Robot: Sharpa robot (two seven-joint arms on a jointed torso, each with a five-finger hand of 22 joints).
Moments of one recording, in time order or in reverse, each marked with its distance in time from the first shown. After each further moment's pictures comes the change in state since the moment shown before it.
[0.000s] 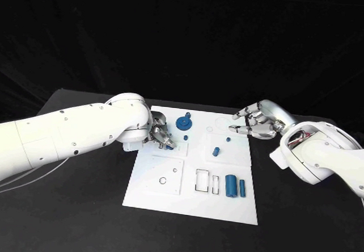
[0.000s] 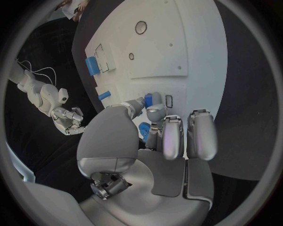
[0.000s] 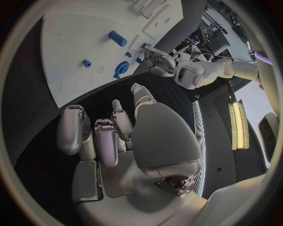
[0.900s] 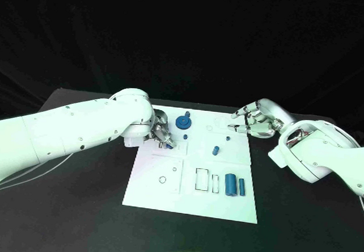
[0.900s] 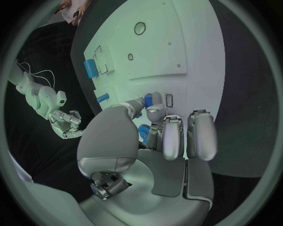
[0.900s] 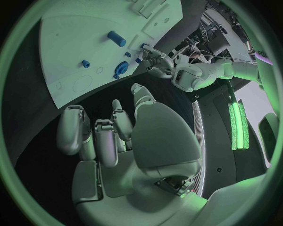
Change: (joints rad) left arm 0.011 0.043 0.002 -0.054 -0.003 0.070 -0.013; left_hand -0.002 0.007 0.000 0.000 0.002 0.002 0.002 -0.002 0.004 0.001 0.002 0.000 -0.002 0.000 0.000 0.000 0.000 0.000 0.000 0.000 0.006 0.004; right arm 0.000 0.005 0.000 -0.002 0.000 0.000 0.000; right_hand 0.000 0.000 0.000 0.000 0.000 0.000 0.000 0.000 0.000 0.000 0.000 0.000 0.000 0.000 0.000 0.000 0.001 0.000 0.000 0.000 0.000 0.000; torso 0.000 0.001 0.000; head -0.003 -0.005
